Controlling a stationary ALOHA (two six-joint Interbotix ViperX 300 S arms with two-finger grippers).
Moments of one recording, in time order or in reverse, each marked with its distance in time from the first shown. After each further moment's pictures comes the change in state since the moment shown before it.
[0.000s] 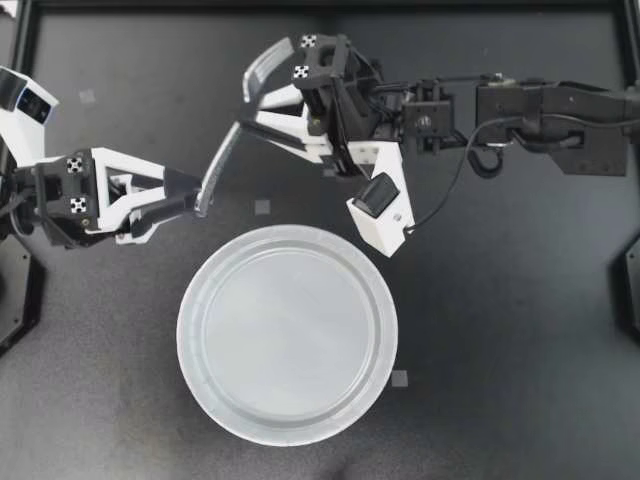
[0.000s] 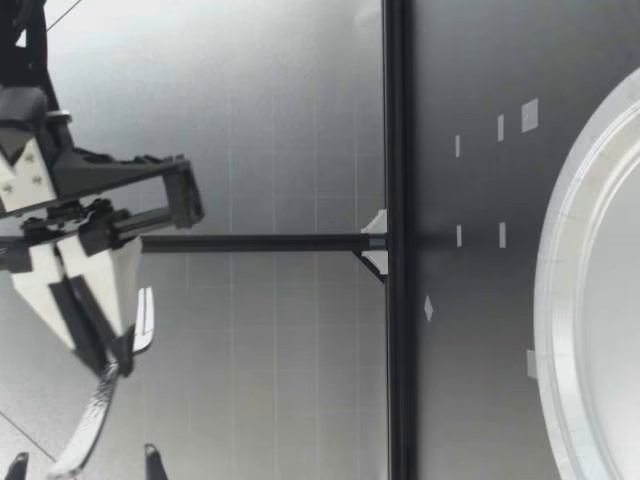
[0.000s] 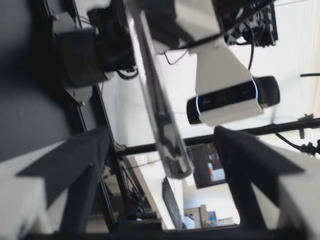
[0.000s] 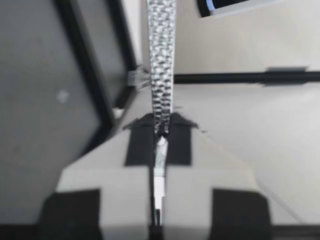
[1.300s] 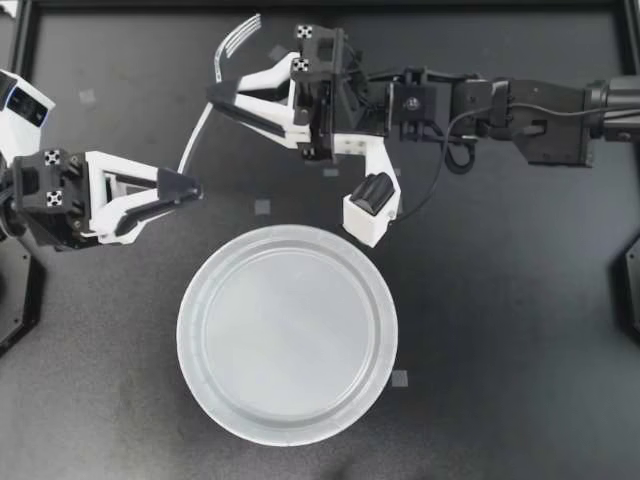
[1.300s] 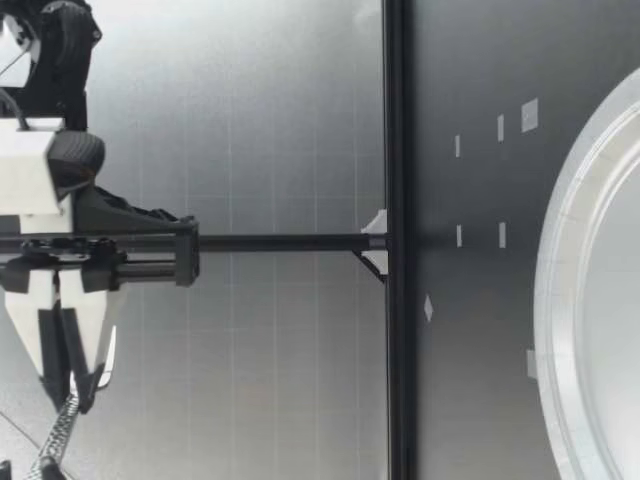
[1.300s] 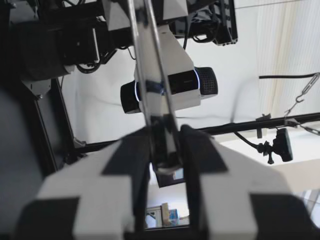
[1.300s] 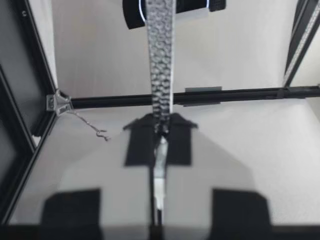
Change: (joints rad) left arm -0.026 -0.028 -0.006 0.003 -0.055 -0.066; right arm -0.034 0.091 0.003 0.278 -0.327 -0.351
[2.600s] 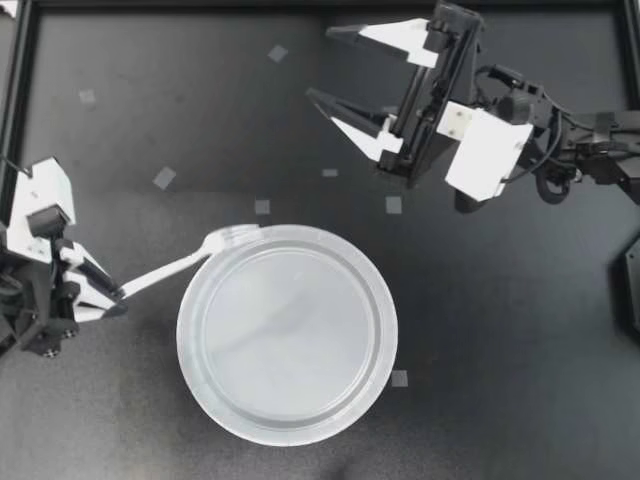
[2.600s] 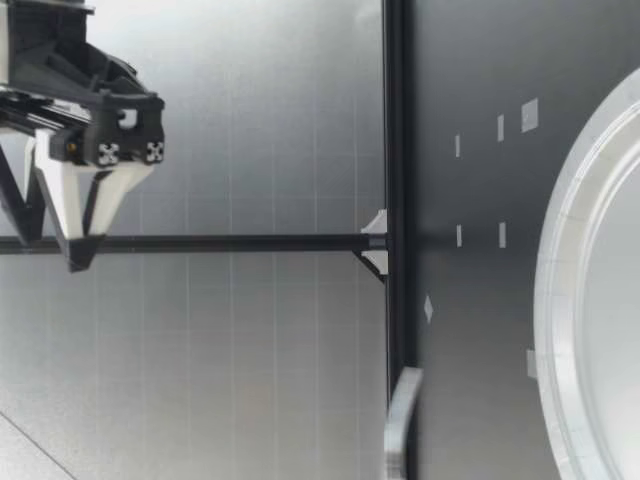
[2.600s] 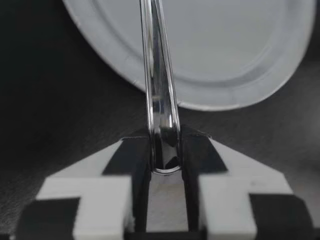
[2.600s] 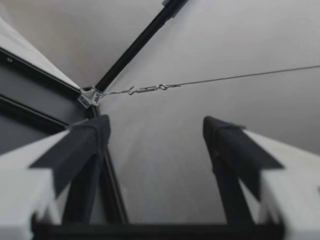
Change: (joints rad) left arm -0.071 -0.118 0.147 0.138 0.940 0.718; right arm 0.032 -0.249 0.333 0.557 -0.186 0.255
